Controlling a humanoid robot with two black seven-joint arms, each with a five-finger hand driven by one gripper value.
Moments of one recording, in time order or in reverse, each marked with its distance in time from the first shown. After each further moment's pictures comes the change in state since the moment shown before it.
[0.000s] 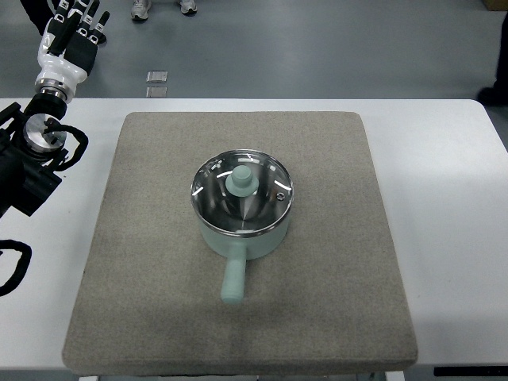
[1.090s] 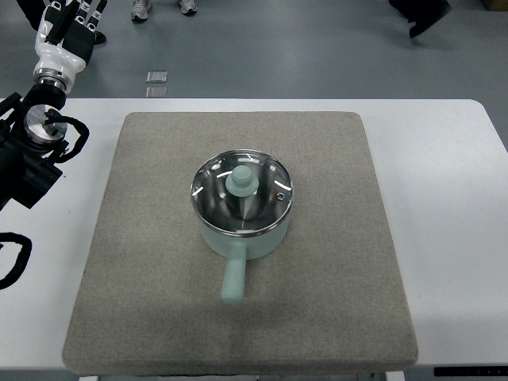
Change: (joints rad) left arm -0.029 0.002 0.015 0.008 0.003 0.018 -0.026; right arm 0.000 0.000 0.000 0.000 0.000 0.000 0.000
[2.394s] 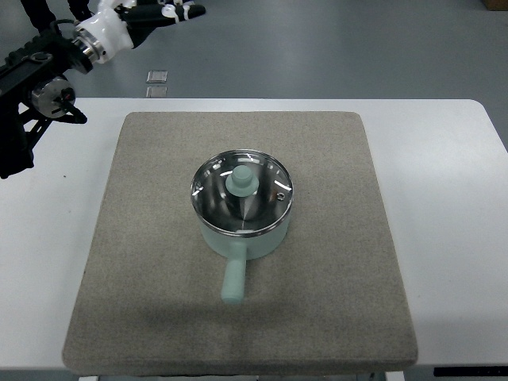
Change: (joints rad) left arm -0.121 0.157 0.241 -0.405 0.732 0.011 0.007; right arm 0.000 0.000 0.000 0.000 0.000 0.000 0.000
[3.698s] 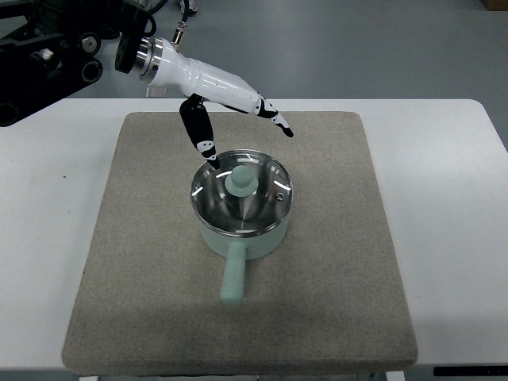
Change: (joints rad) left arm -0.332 0.129 0.315 -0.479 1.144 -0.161 -0.233; right arm 0.000 0.000 0.000 0.000 0.000 0.000 0.000
